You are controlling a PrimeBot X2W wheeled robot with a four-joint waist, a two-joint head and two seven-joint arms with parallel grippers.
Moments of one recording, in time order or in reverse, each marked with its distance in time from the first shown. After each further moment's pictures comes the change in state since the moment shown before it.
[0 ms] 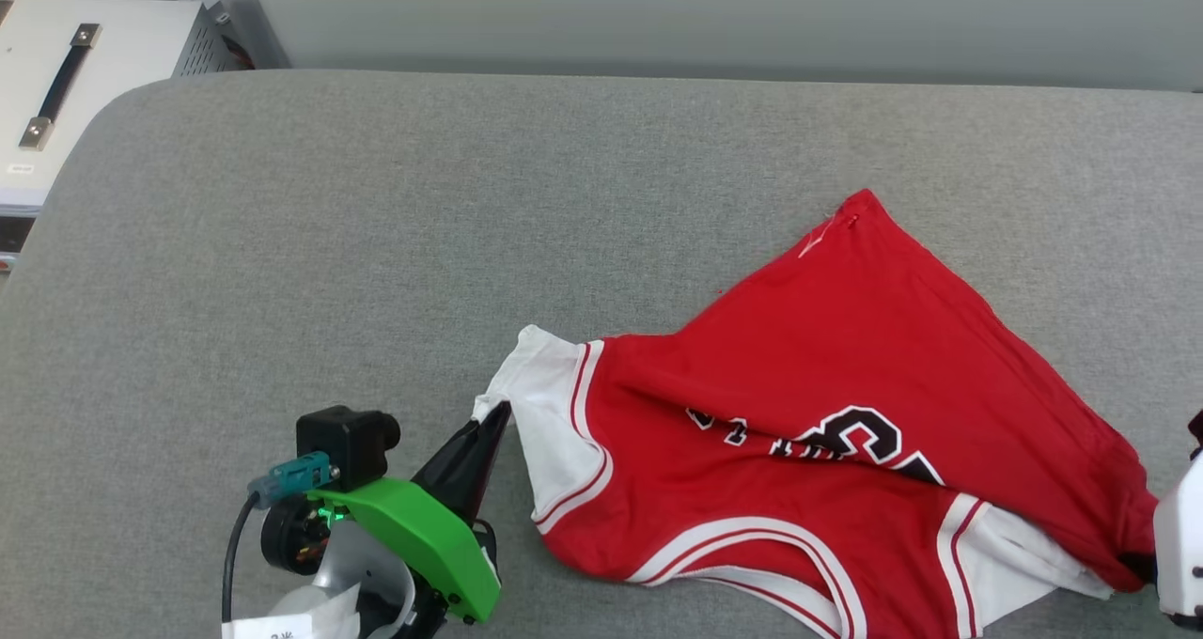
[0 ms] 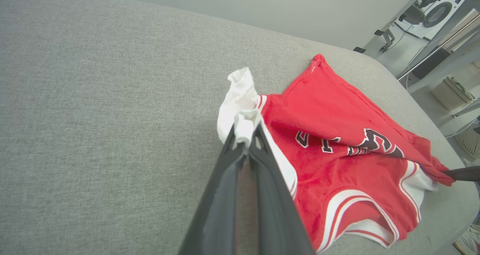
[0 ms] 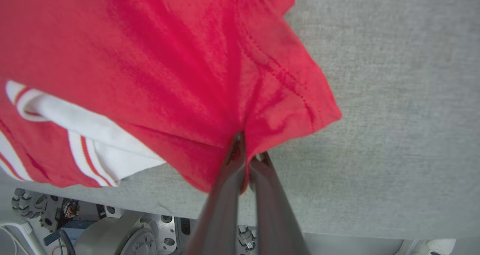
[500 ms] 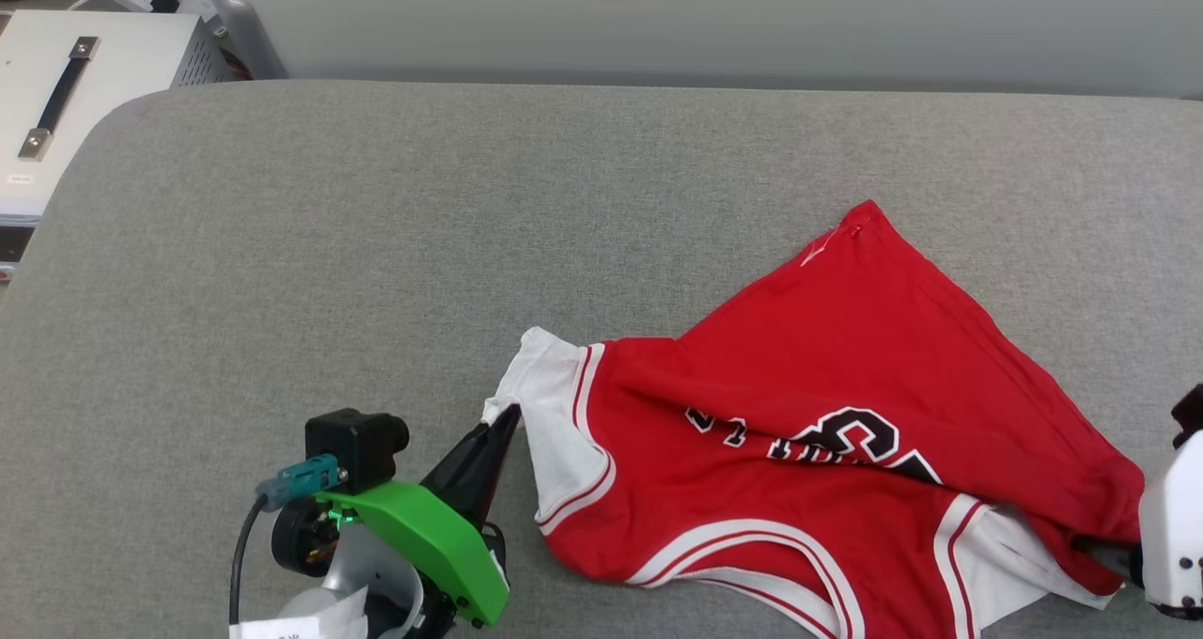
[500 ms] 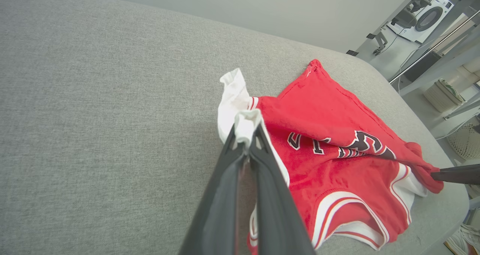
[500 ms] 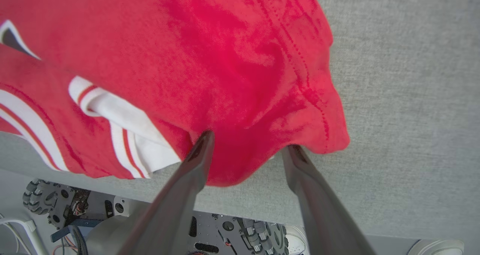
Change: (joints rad) left arm -0.001 -0.011 -0.010 0.009 -0.013 -0.001 -0.010; right arm 0.036 0.036 -0.015 -0.111 -0.004 0.000 0.037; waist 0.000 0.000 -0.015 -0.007
